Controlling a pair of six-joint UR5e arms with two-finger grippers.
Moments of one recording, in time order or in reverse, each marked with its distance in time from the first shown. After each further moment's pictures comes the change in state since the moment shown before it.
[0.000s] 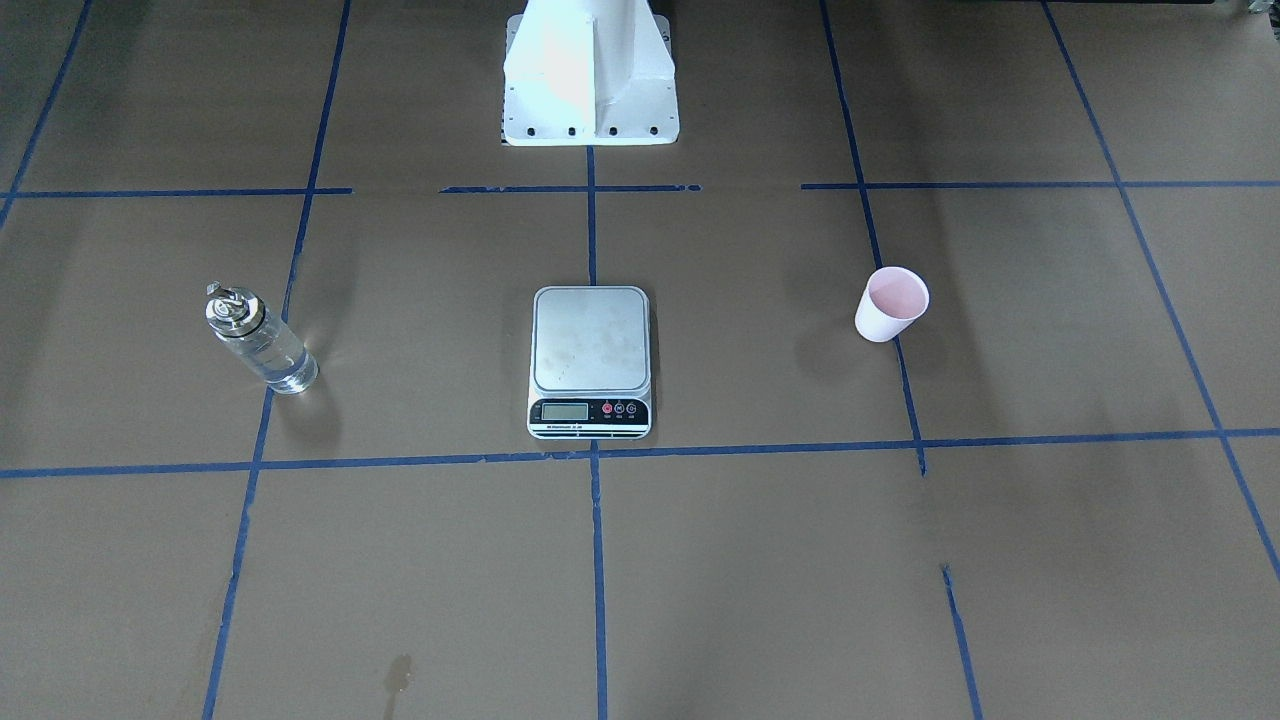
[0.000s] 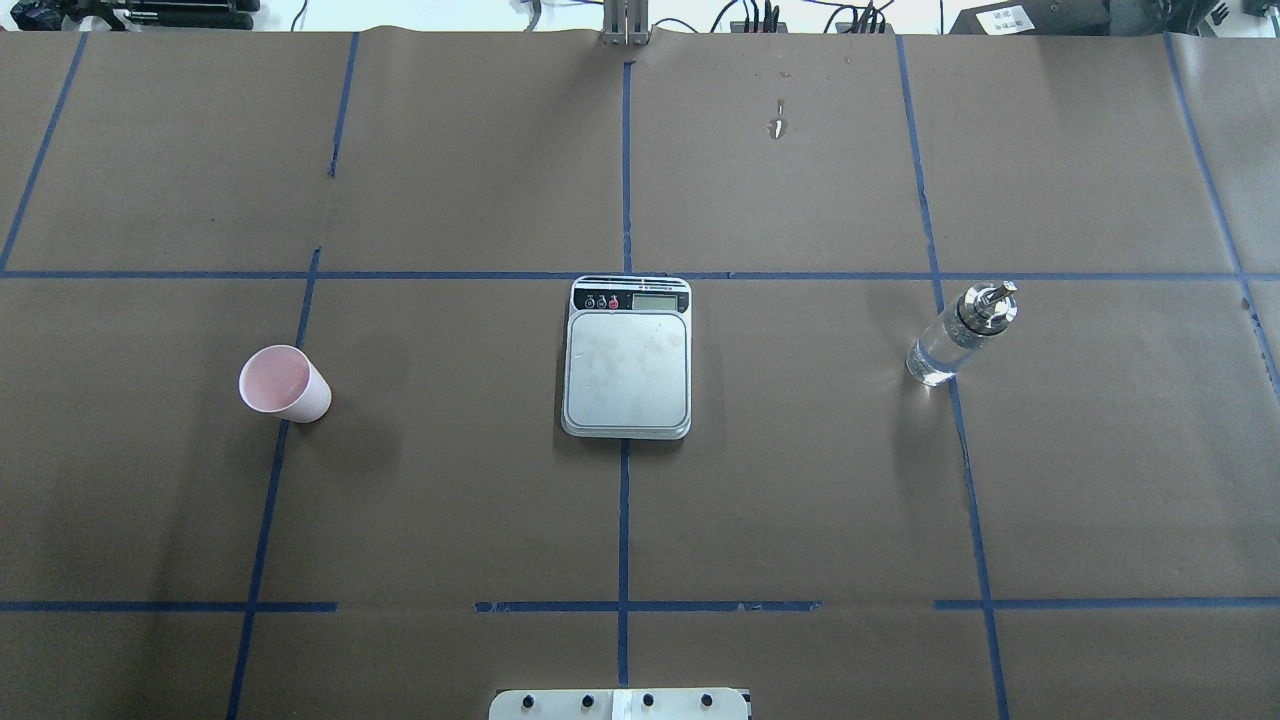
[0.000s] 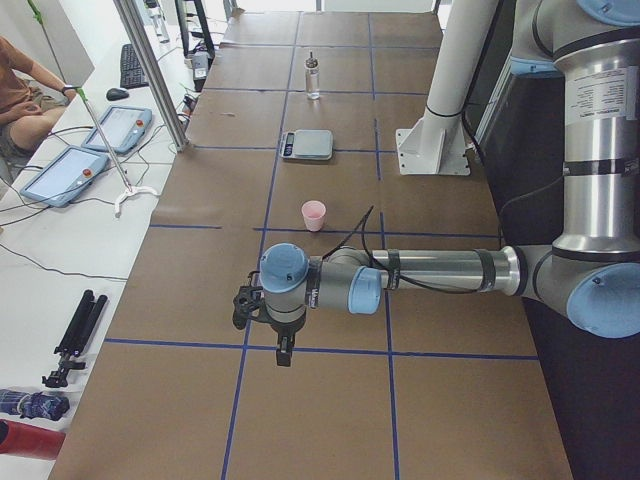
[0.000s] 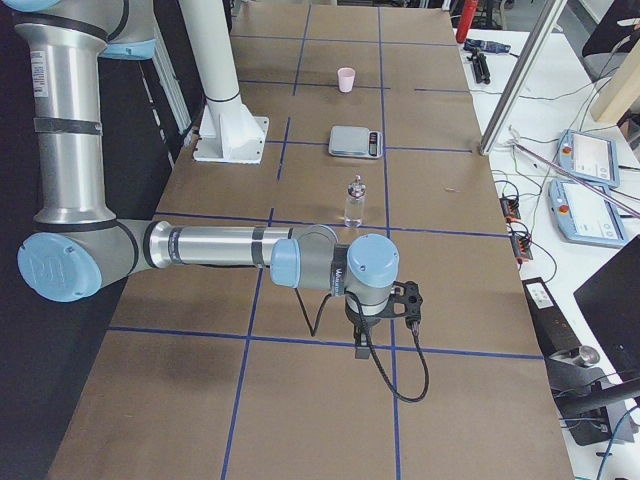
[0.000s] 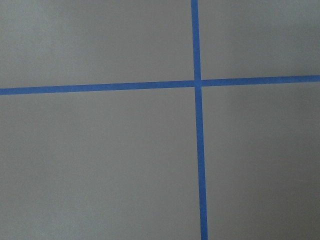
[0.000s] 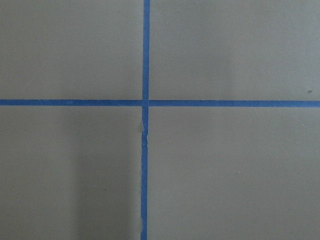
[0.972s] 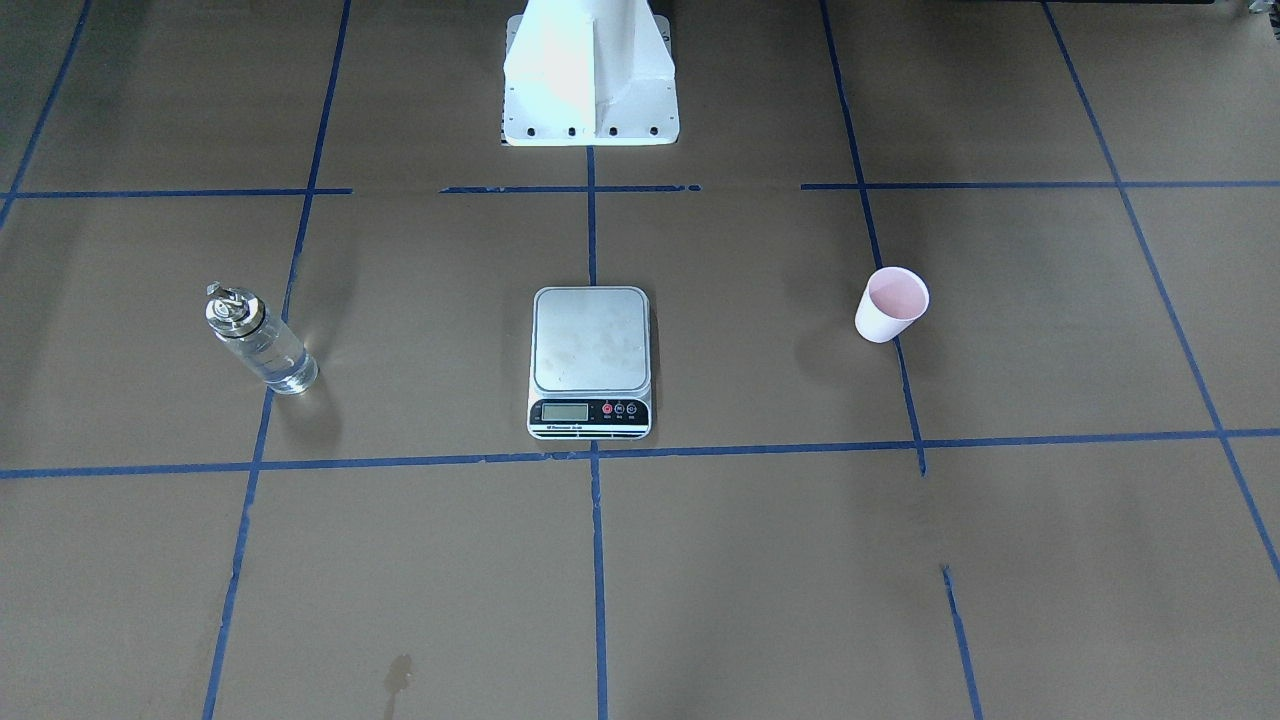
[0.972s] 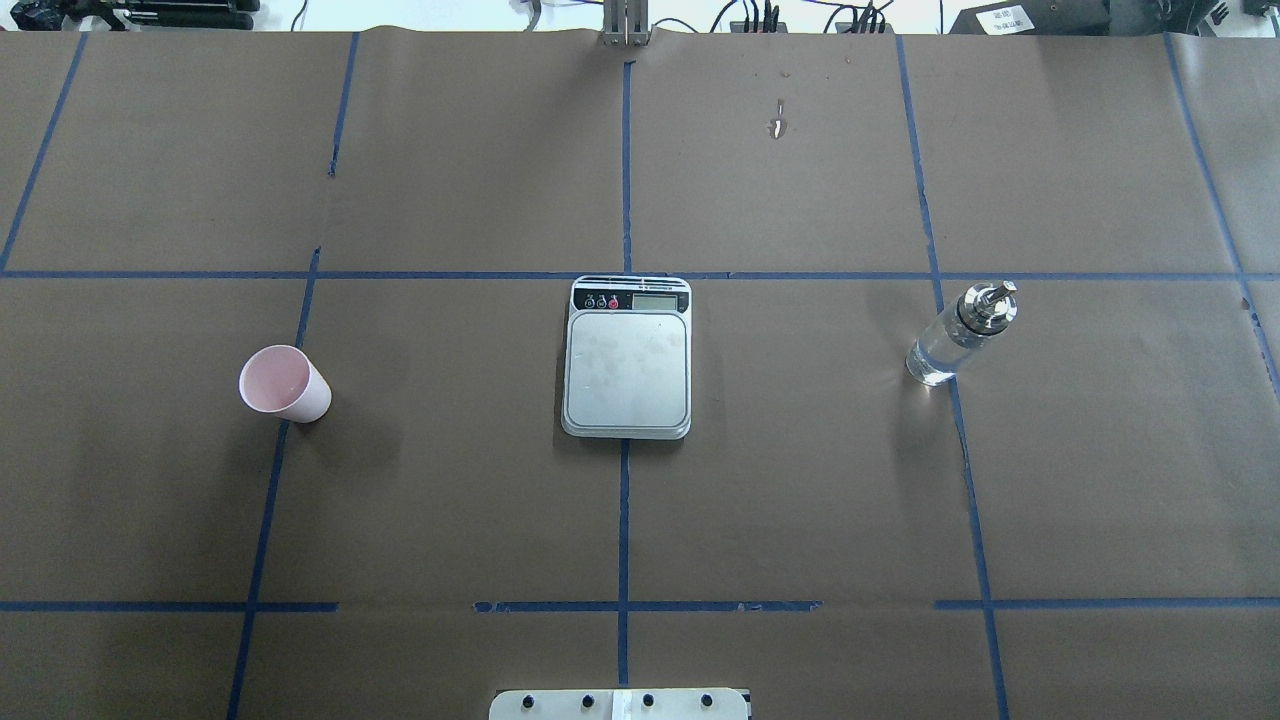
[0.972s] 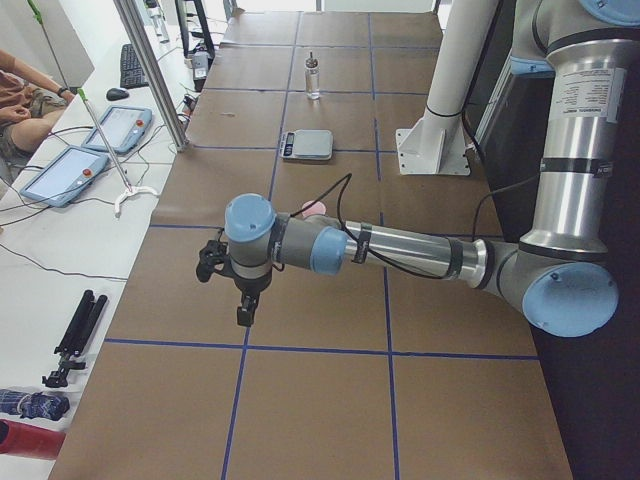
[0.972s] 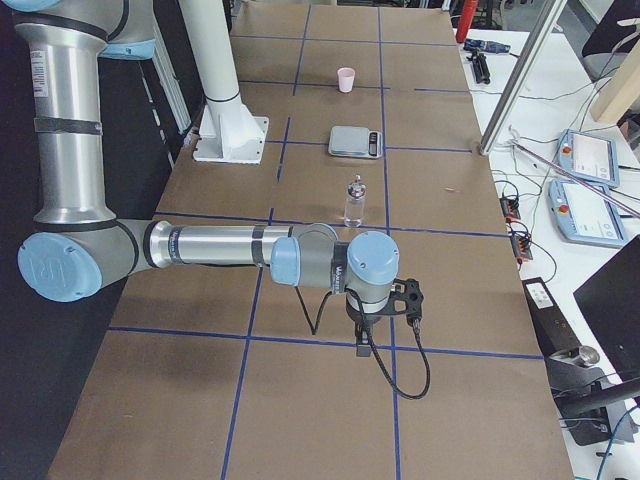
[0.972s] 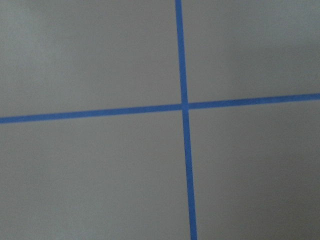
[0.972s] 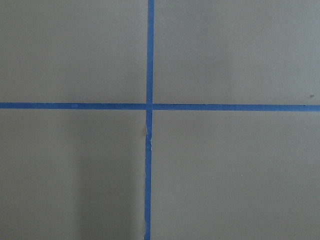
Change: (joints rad) left arm 0.002 -0.182 -0.053 0.109 -0.002 0.001; right arm 0.000 0.003 0.009 0.001 0.004 0.006
